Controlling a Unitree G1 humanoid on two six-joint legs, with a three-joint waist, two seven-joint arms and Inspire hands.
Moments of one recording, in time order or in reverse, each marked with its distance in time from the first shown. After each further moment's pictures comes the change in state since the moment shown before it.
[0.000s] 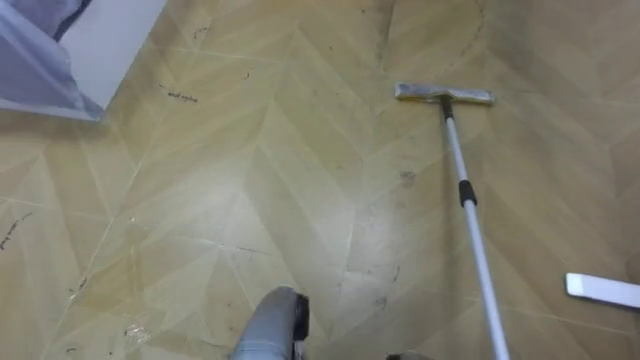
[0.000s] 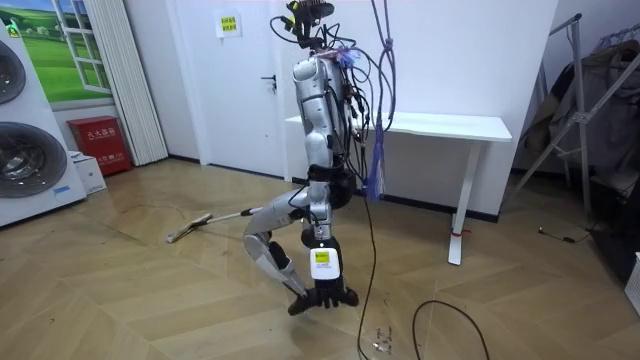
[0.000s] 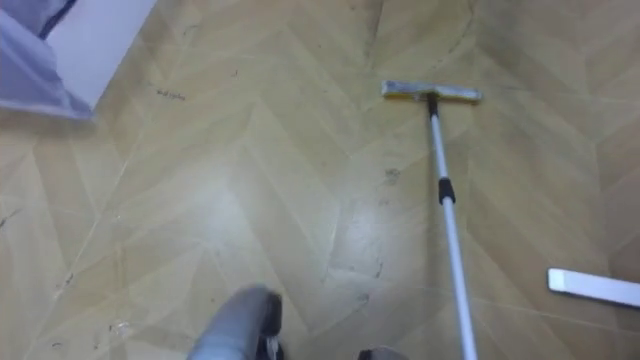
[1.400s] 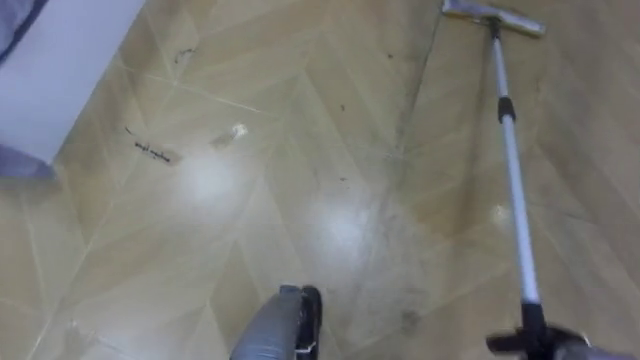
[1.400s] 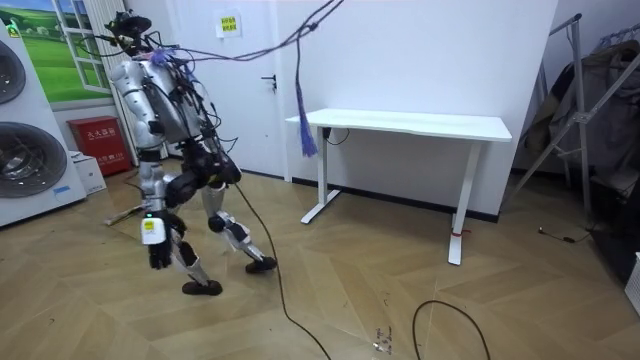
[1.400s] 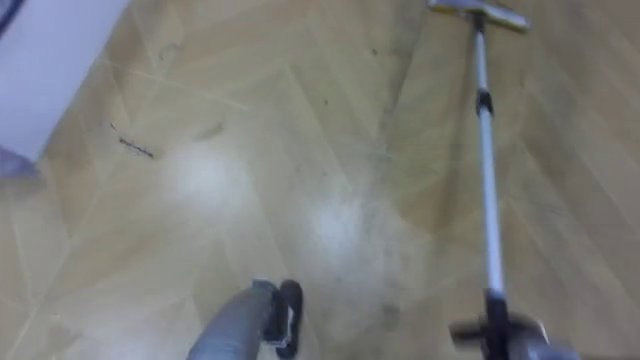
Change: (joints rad) left arm -0.028 0.019 -0.034 -0.207 0.054 0.007 0.004; right arm 0.090 -0.141 0.107 0.005 0.227 0.001 0.026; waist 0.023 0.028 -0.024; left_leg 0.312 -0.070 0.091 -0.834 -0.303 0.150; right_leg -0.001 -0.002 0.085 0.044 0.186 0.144
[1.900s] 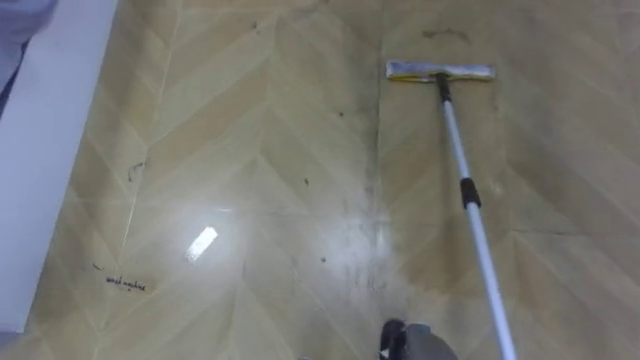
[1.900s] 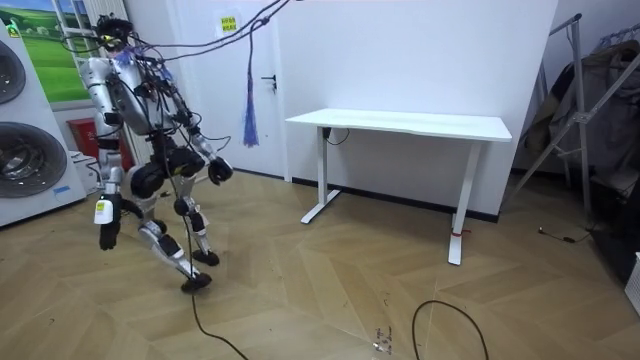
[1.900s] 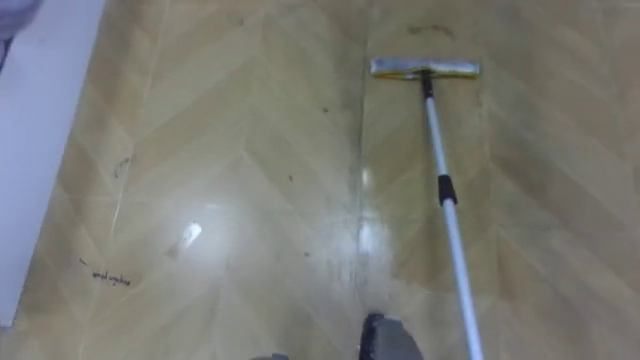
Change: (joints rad) left arm -0.003 -0.004 0.007 0.035 -0.065 0.017 0.090; right arm -0.055 0.079 -0.060 0.037 -0.128 0.080 -0.075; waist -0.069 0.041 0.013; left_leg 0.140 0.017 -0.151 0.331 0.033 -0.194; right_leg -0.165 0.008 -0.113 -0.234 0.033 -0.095
